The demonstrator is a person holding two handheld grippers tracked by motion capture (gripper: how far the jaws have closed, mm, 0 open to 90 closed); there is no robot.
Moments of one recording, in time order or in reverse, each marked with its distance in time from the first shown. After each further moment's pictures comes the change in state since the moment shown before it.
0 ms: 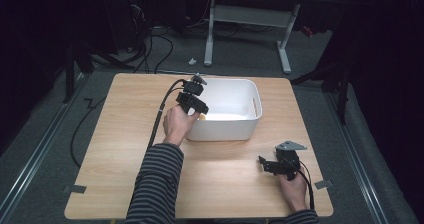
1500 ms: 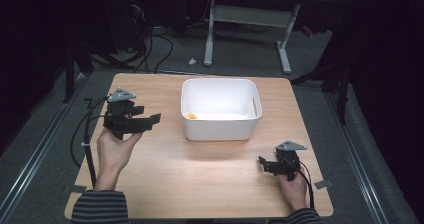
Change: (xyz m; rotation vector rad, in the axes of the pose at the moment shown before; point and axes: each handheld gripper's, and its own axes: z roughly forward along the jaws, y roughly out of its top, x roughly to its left) left arm 0.048 -0.138 -0.152 -0.402 0.068 -0.004; right arm 0.000 0.000 0.000 0.001 -0.001 0.002
